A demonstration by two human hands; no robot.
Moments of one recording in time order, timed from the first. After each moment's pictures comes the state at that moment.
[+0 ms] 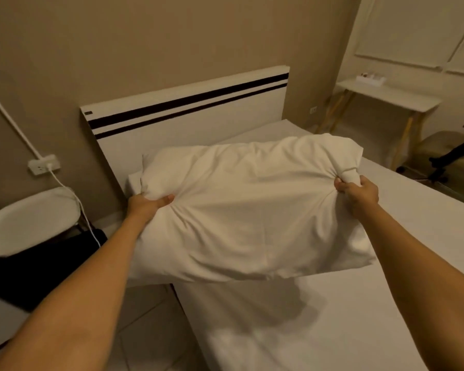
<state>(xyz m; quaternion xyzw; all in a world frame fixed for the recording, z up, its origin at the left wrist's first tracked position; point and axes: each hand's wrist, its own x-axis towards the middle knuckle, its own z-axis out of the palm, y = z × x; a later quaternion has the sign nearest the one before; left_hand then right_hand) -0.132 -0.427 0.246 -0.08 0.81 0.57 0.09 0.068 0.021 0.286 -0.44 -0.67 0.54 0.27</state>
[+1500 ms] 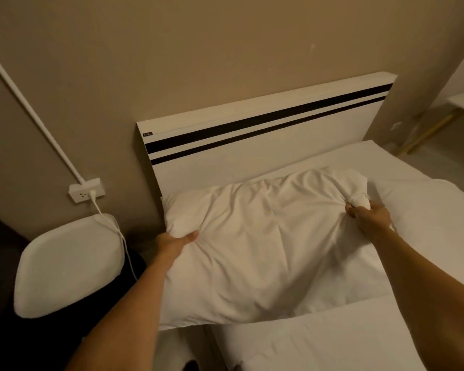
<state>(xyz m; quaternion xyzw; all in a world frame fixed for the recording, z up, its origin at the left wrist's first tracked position) -0.515 -0.561 0.163 -0.23 0.77 0.59 0.15 -0.435 -0.108 0.218 -0.44 -0.74 0.49 0.16</state>
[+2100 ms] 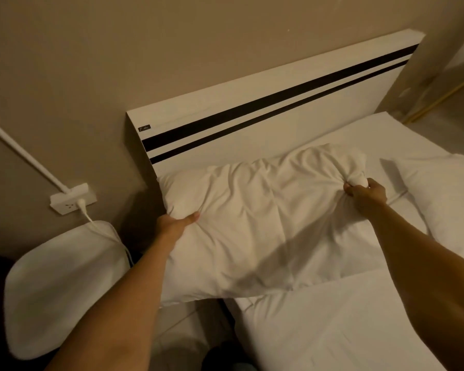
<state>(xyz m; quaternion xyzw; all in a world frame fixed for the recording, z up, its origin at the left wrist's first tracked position) -0.690 -0.612 0.127 -0.21 0.79 0.54 0.19 -0.591 -0.158 0.170 -0.48 -0.73 0.46 0.15</state>
